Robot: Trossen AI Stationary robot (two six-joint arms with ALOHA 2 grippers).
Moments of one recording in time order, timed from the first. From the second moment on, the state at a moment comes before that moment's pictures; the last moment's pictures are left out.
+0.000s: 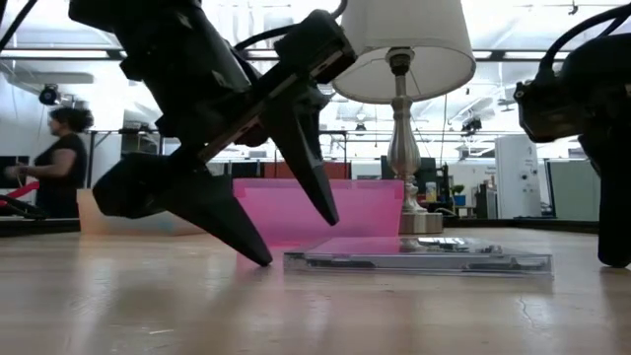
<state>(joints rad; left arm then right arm) -0.44 1.95 1.21 -0.24 -0.27 -1.62 0.65 1.67 0.80 -0.38 0.24 1.53</state>
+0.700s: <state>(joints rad) -0.37 2.02 1.22 -0.22 -0.28 -1.66 0.63 1.67 0.78 -0.36 0.23 1.40</state>
